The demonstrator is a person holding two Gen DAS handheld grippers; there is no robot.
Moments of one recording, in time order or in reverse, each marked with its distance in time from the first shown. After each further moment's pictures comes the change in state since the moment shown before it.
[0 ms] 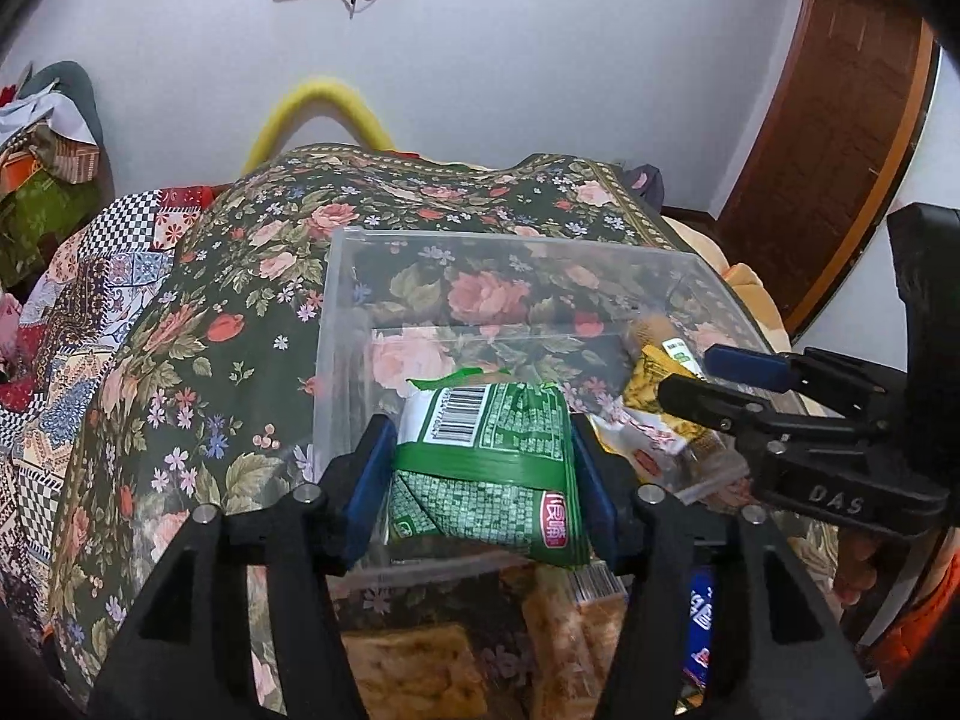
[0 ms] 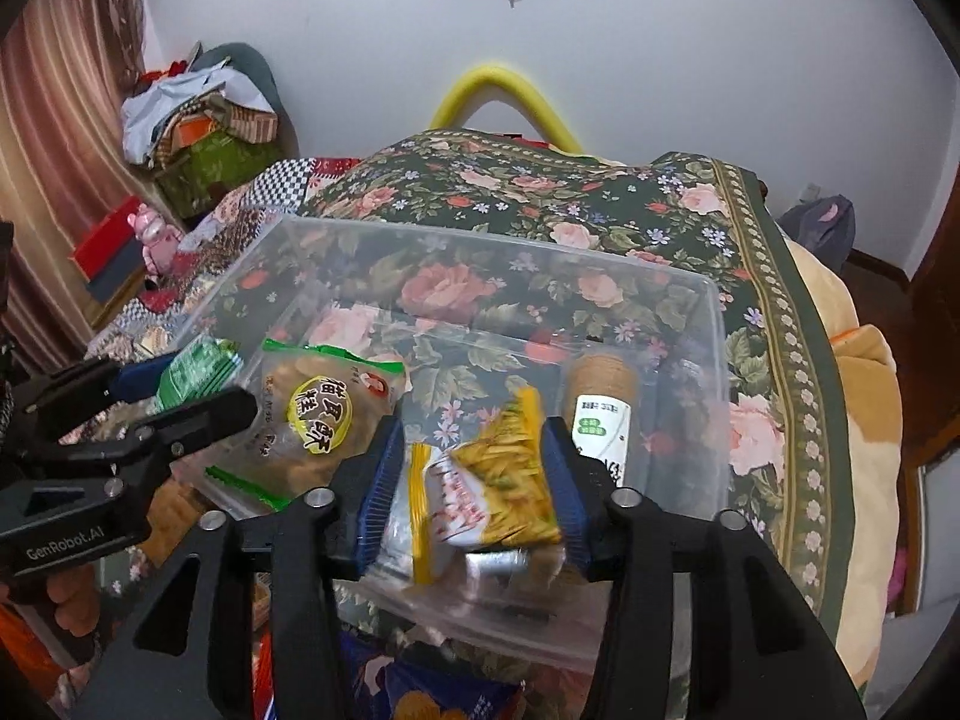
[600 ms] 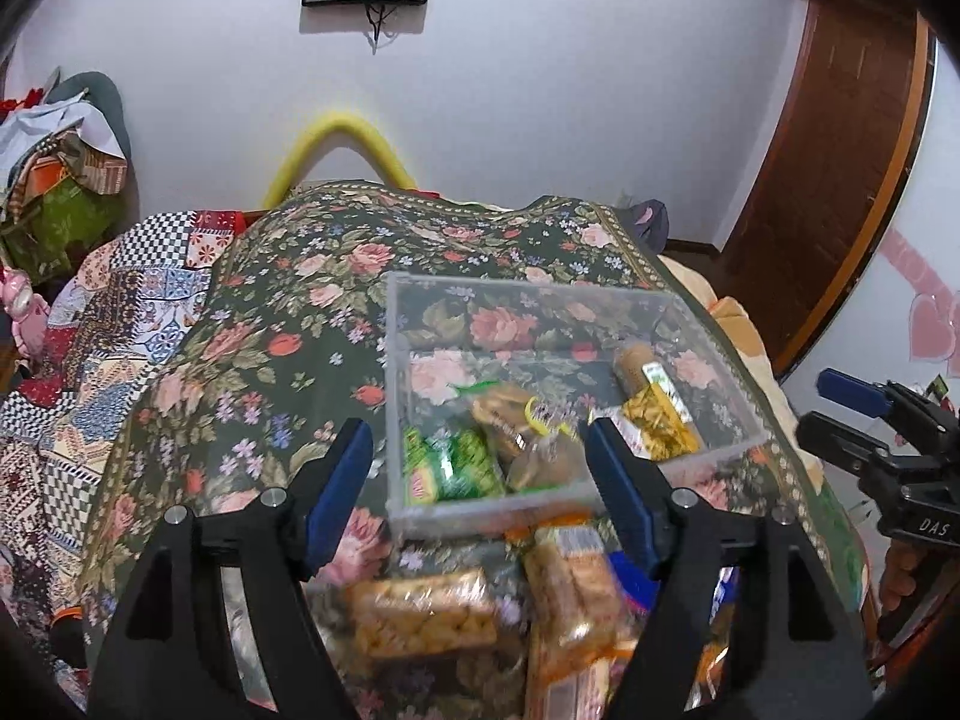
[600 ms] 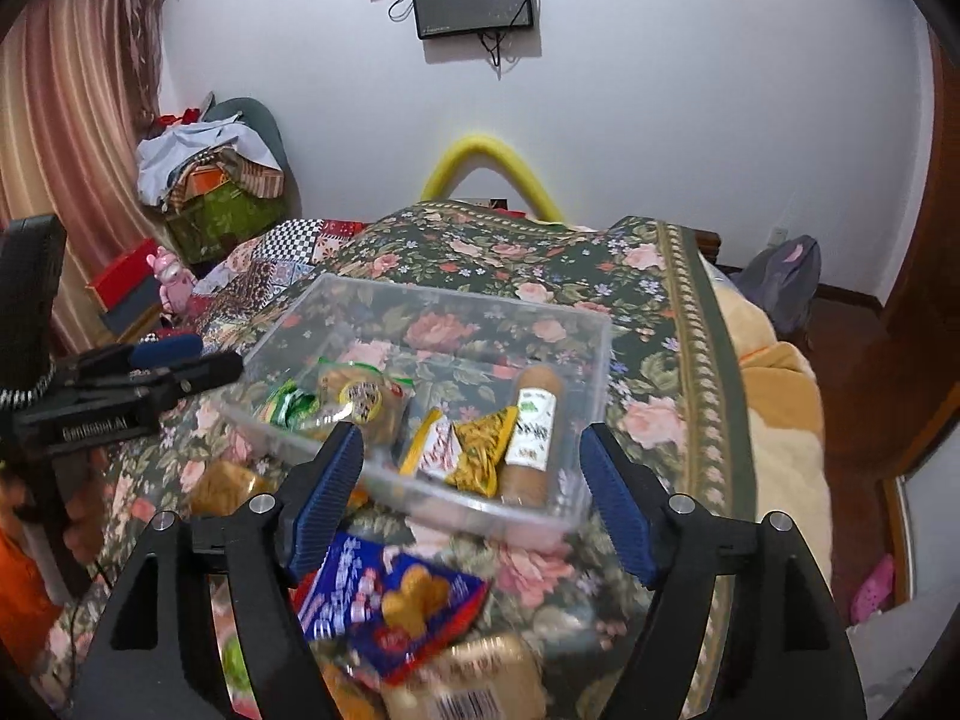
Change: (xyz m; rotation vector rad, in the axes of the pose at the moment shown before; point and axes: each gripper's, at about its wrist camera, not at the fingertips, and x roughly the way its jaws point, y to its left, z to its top) left arm -0.064 0.007 -0.006 -0.019 -0.072 0.029; right arm -0.086 -0.001 -0.025 -0.014 -0.152 -0.040
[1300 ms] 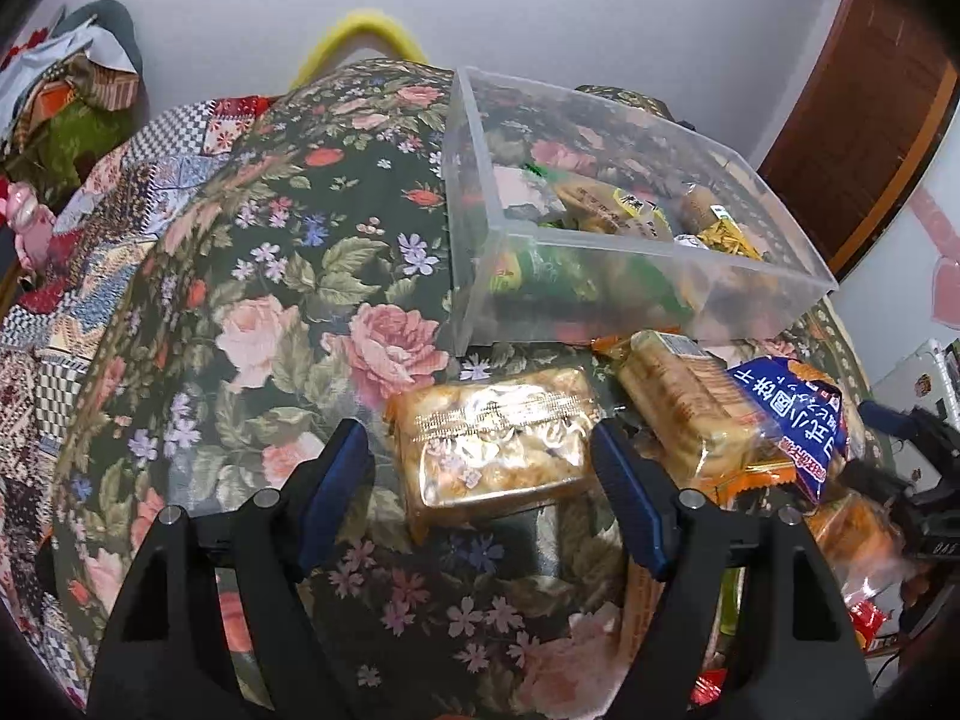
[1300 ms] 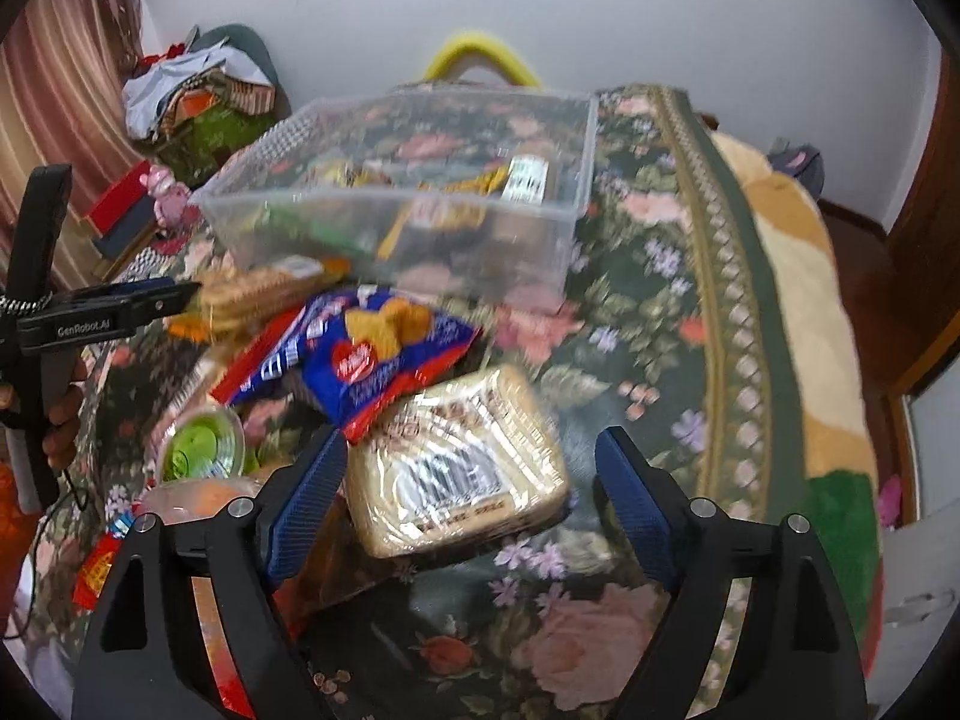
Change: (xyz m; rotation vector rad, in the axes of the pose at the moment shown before) left arm 0.034 0.035 -0.082 -0.052 0.199 0.019; right arm 0.016 -0.009 -0.094 0.017 0.231 0.004
